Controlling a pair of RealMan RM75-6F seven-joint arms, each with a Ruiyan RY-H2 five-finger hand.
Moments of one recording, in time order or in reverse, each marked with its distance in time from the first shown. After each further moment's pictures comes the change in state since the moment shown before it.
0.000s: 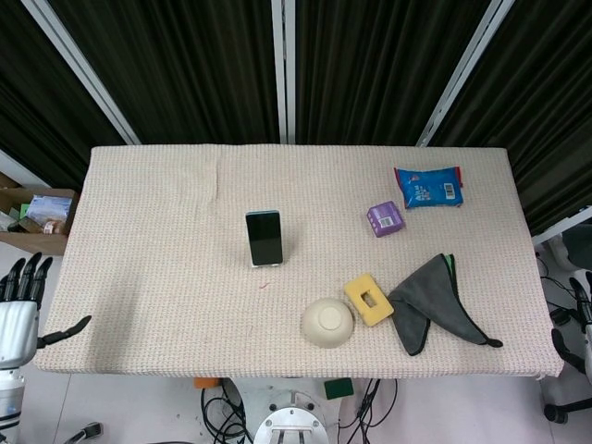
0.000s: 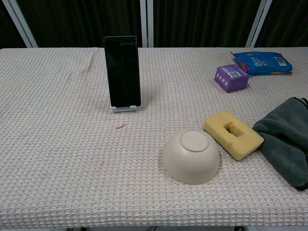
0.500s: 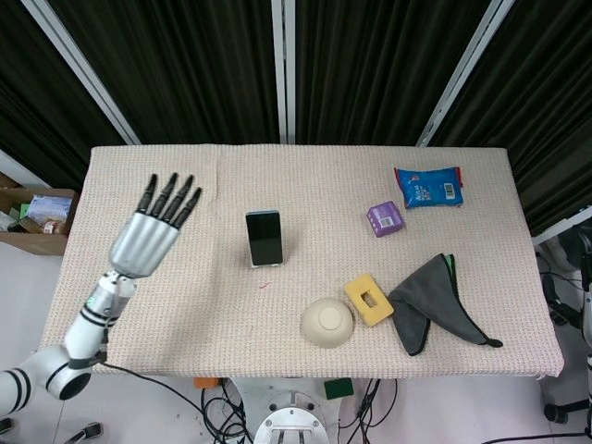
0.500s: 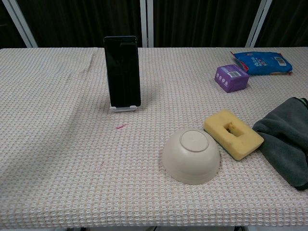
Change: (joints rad) left arm -0.493 -0.064 -0.168 -0.047 0.132 -0.223 0.742; right arm 0.127 -0.022 0.146 -0.004 -0.048 0.090 0.110
